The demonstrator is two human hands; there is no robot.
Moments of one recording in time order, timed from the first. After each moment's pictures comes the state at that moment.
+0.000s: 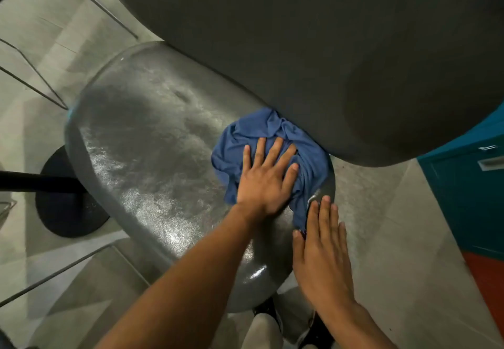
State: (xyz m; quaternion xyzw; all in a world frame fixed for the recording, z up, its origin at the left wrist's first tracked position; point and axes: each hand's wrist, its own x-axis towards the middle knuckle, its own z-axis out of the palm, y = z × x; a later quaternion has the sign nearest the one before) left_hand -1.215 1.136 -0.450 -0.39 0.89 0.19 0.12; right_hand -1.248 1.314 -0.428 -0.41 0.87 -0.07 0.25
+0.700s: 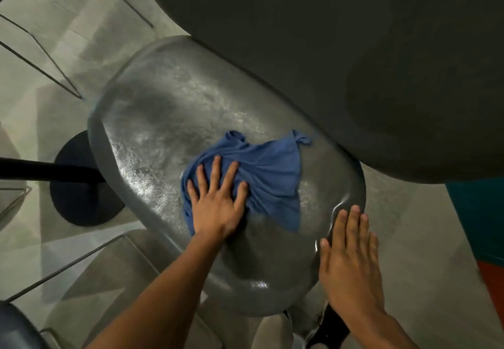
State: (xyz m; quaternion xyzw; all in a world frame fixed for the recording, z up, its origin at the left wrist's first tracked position) left_hand -1.075 1.103 -0.455 -0.59 0.77 0.19 0.15; right_hand -1.244 1.307 -0.427 -0.44 0.88 0.01 0.19
